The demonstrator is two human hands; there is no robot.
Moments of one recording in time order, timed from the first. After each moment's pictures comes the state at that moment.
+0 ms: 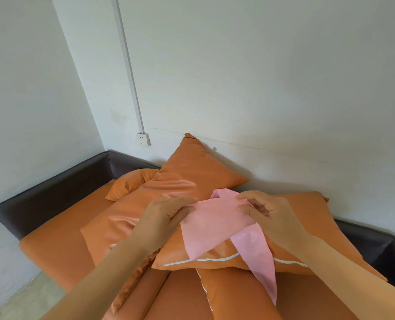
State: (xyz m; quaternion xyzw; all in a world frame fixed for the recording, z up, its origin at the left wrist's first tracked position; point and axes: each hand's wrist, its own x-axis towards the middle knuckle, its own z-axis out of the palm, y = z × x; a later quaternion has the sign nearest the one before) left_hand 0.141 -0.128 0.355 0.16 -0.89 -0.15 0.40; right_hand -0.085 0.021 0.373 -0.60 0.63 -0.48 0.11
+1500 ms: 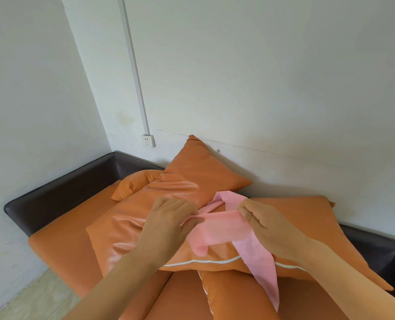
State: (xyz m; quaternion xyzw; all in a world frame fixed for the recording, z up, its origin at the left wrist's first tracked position) left_hand 0.132 -0.092 0.370 0.21 -0.90 0.00 0.37; right_hand -0.080 0.032 0.384 -0.64 0.67 -0.33 0.16
